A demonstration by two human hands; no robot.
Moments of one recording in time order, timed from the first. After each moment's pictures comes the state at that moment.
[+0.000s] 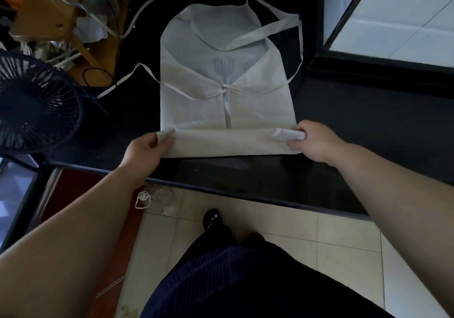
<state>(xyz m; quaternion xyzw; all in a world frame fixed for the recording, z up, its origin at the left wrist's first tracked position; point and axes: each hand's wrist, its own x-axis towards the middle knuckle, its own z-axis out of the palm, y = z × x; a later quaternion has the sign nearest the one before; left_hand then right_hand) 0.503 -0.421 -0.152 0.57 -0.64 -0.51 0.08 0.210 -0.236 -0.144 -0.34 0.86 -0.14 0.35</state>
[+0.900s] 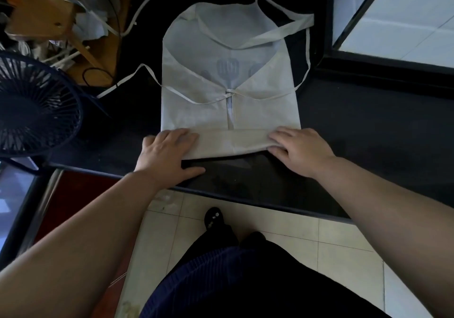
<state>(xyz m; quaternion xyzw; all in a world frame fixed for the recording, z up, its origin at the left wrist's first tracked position) 0.485 -0.418 -0.159 0.33 -0.93 -0.10 -0.15 0.234 -0.249 -0.156 -0.59 0.78 0.03 0.19</state>
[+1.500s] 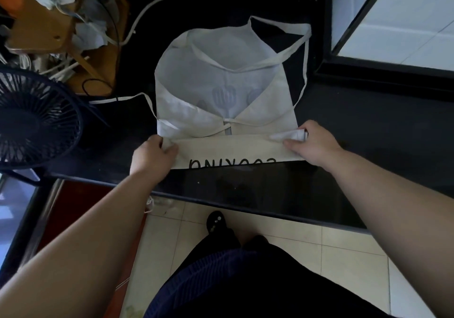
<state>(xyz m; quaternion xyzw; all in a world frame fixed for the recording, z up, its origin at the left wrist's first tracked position) 0.478 -0.435 -0.157 0.60 -0.74 -0.31 -0.01 0.207 -0.255 -0.154 -0.25 0.88 -0.20 0.36</state>
